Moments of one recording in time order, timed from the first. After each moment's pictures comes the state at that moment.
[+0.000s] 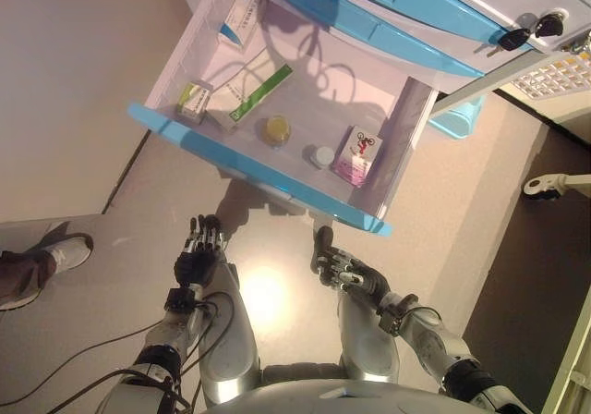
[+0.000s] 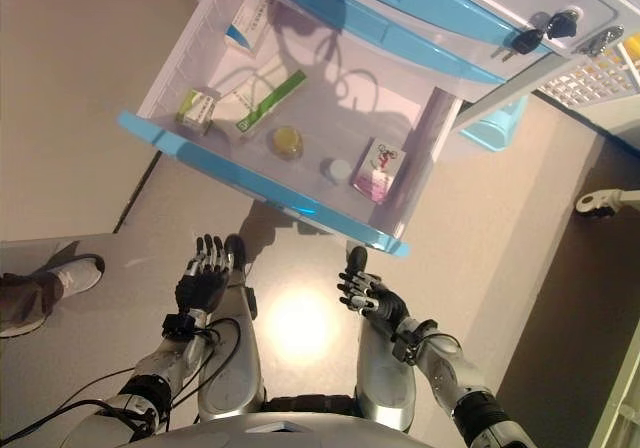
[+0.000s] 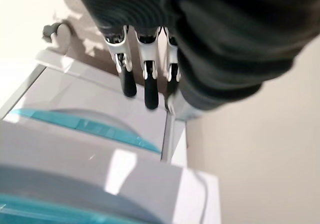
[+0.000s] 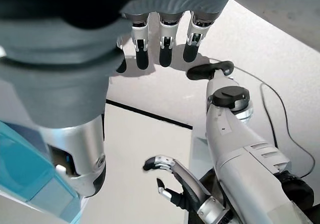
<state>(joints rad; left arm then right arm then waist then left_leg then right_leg) -0.17 0.28 -0.04 0.99 -1.79 0.17 -0.70 -0.01 -0.33 0.38 0.53 0.76 0.01 0.54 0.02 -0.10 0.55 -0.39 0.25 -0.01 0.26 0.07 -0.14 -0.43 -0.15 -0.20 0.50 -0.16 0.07</state>
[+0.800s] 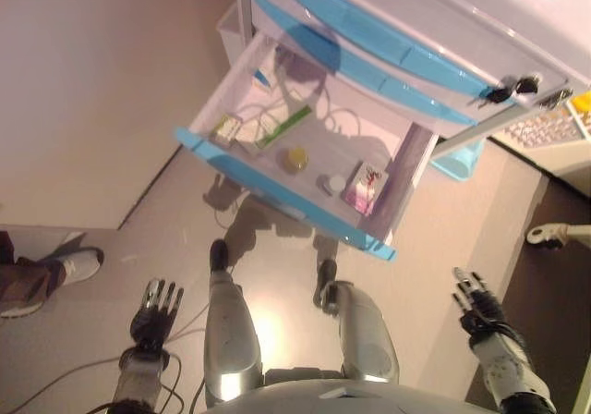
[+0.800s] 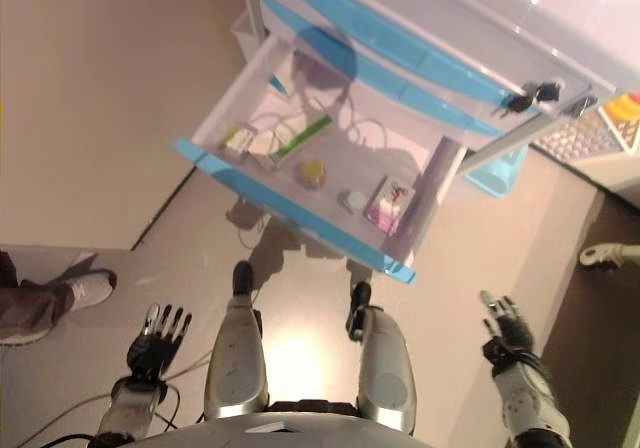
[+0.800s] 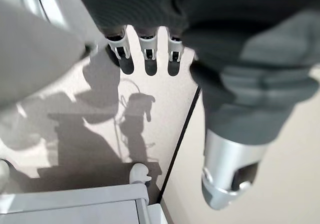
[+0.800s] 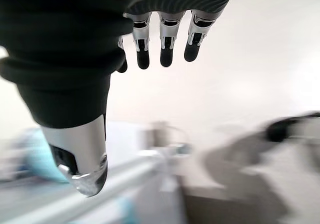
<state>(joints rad) 0.16 0.29 0.16 0.82 -1.28 -0.09 -0.37 0.19 -0.41 -0.25 0.39 0.84 -0.02 -0.11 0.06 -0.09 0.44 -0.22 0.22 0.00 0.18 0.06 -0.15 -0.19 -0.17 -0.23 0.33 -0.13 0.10</state>
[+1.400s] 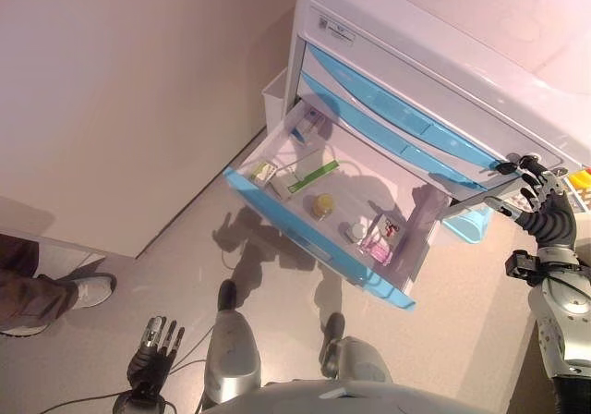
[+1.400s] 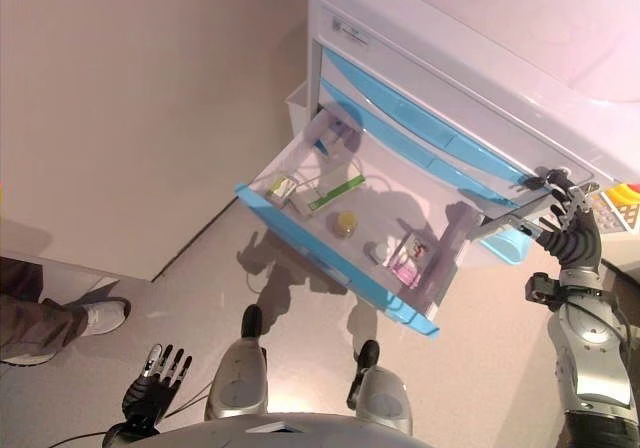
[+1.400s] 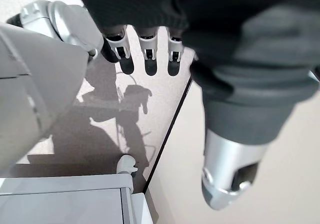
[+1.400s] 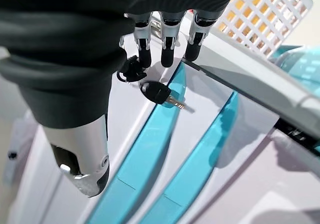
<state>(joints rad) 0.27 0.24 0.19 0.82 -1.21 -0.07 -0.39 0.16 -0.59 -0.31 -0.07 0.29 -0.03 -0.09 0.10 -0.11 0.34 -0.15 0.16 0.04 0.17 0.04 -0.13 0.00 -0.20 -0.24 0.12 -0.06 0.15</state>
